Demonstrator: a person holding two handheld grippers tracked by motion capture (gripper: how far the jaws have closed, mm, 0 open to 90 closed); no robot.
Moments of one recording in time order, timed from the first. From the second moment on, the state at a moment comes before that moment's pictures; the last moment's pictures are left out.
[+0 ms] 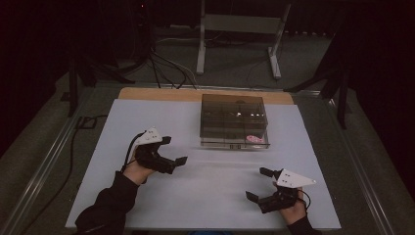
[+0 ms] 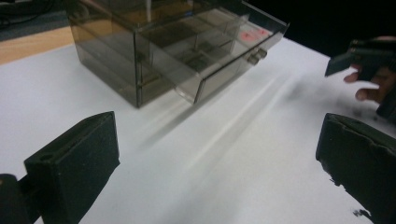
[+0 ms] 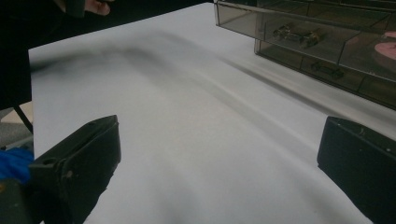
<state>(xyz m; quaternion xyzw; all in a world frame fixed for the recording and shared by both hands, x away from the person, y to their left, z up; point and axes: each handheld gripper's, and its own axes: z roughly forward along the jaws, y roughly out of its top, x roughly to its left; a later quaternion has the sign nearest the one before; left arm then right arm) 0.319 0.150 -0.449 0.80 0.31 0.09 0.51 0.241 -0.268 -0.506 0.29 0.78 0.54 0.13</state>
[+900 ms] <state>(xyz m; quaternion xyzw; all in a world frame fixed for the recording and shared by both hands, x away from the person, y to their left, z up) 0.285 0.188 -0.494 0.79 0.32 0.08 0.51 0.241 -0.268 -0.507 0.29 0.78 0.54 0.13</state>
